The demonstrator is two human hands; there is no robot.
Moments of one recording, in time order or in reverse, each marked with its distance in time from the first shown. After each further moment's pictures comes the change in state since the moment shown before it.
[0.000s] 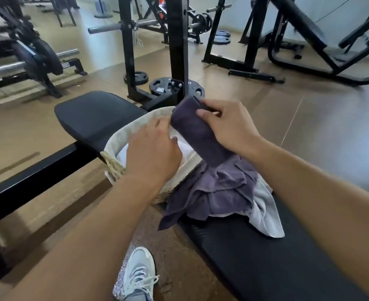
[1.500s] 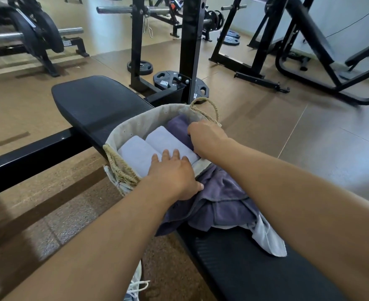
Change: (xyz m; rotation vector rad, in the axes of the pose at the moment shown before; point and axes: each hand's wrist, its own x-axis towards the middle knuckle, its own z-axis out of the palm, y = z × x) left_hand 0.013 -0.012 0.056 0.251 -0.681 0.021; right_hand 0.055 0.021 0.086 -0.923 -0.442 -0.101
